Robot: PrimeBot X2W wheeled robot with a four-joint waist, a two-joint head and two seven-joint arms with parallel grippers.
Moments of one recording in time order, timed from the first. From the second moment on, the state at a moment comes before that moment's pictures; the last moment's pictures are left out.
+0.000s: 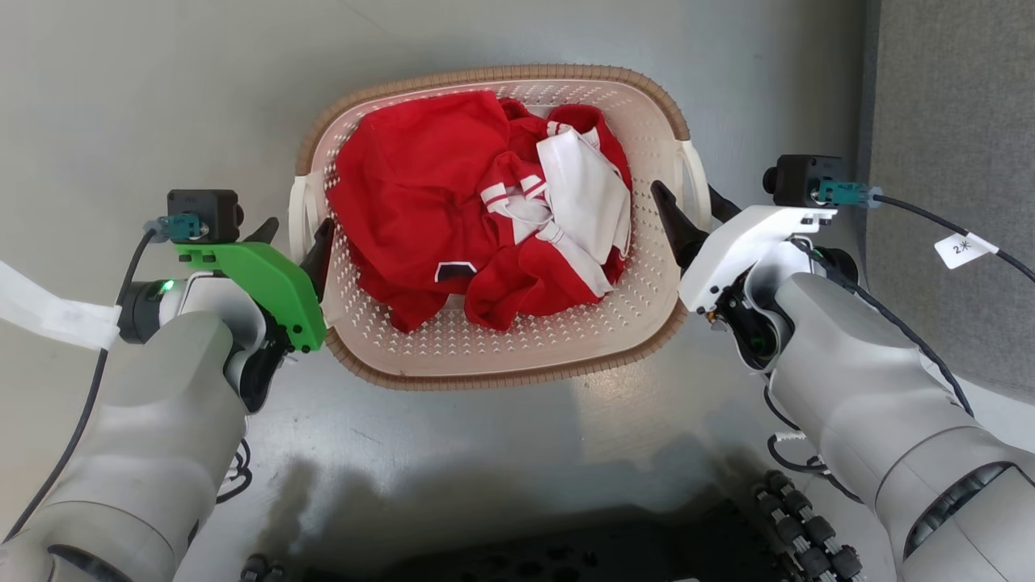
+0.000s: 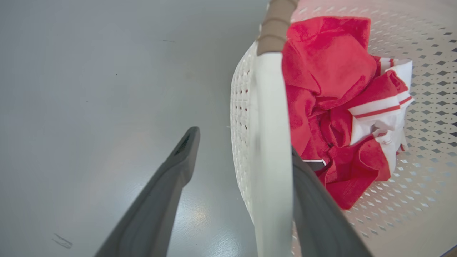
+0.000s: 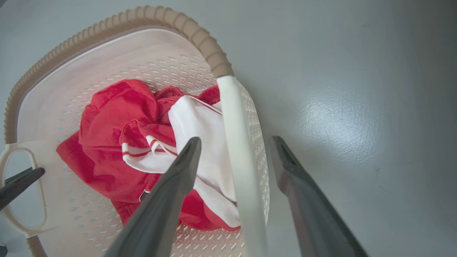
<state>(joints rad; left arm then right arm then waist) -0.89 0.16 -0.97 1.07 -1.08 -0.13 -0.17 -0.85 -0.06 0.85 1.13 1.04 0.11 -0.24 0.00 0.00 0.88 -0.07</state>
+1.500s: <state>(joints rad) -0.74 0.19 -0.97 0.98 -1.06 -0.13 -0.25 -0.78 -0.08 0.81 1.04 0.98 0.12 -0.25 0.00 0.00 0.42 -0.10</state>
